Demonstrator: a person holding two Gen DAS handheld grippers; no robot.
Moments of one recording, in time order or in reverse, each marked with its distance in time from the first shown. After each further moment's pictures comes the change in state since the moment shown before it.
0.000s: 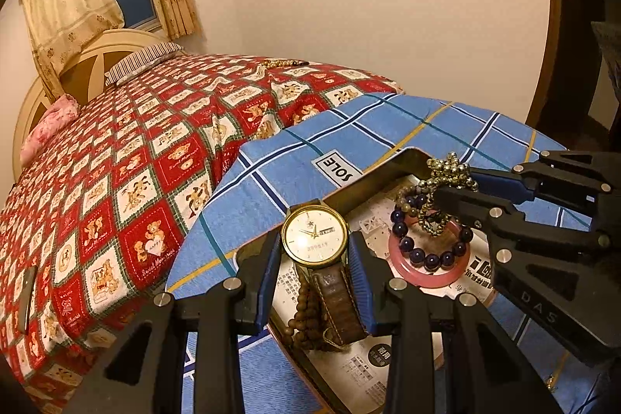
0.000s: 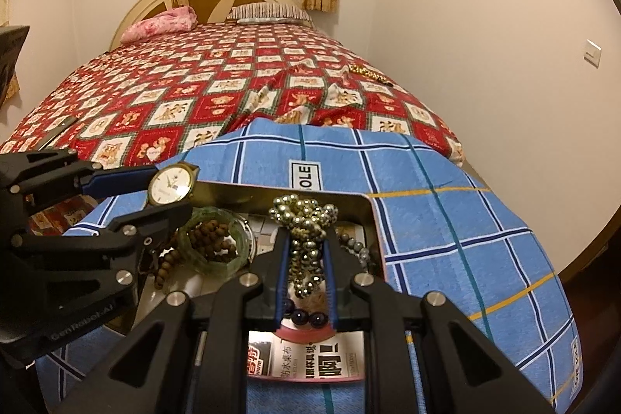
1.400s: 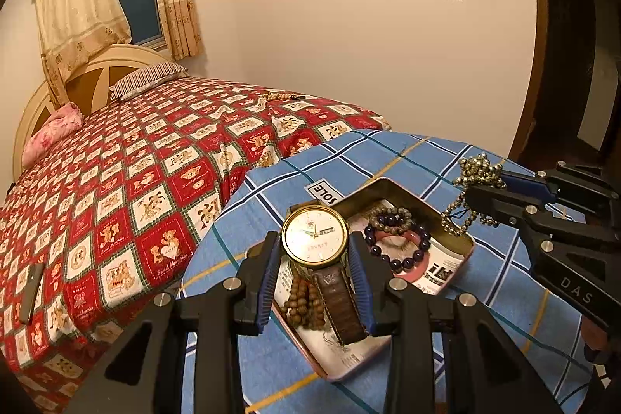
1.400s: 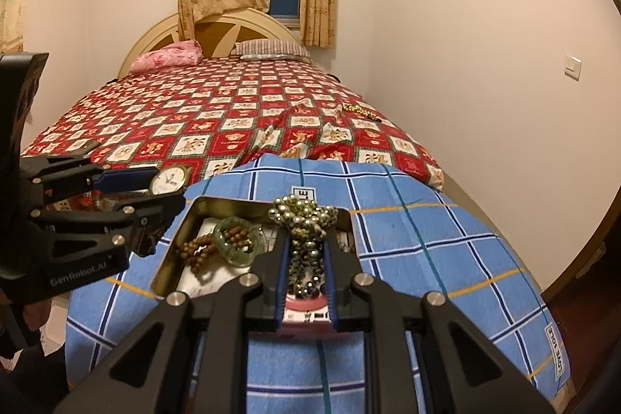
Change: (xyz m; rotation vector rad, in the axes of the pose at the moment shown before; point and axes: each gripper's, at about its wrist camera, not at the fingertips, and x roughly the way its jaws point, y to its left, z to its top) left arm -0.067 0.000 -0.005 -0.030 -0.114 -0.025; right arm -0.077 0.003 -0.011 0.010 -0.136 -0.008
